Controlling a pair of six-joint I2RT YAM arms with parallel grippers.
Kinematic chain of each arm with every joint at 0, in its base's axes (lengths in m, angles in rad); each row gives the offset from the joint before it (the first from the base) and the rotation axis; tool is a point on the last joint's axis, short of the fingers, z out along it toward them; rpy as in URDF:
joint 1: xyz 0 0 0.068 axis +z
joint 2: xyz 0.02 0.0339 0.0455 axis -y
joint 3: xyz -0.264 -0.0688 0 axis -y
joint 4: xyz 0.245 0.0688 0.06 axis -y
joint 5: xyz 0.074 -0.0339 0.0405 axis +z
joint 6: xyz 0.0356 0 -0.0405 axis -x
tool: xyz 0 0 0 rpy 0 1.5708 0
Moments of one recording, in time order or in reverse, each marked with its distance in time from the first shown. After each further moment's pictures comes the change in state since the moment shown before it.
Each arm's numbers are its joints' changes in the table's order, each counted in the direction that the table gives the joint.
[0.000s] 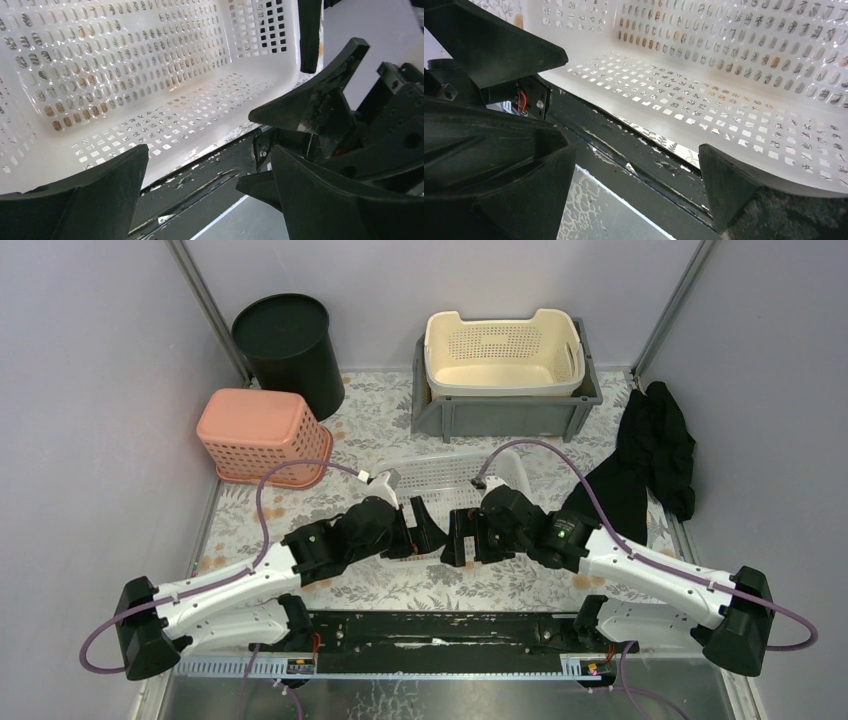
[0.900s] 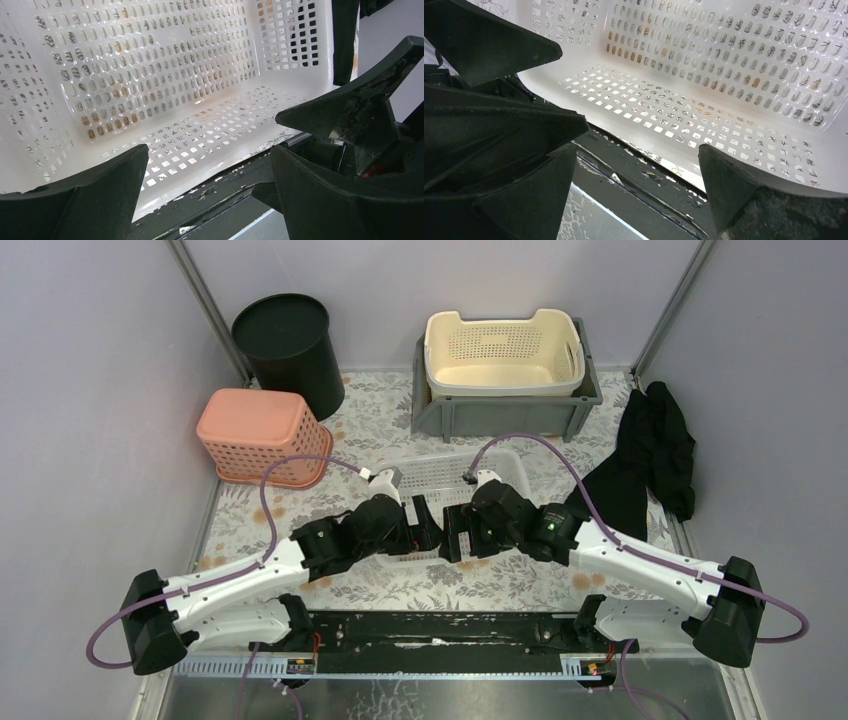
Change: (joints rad) left arm 0.008 -0.064 0.016 -0.031 0.074 -0.050; right arm 0.000 -0.072 0.058 -0.014 -0.059 0.082
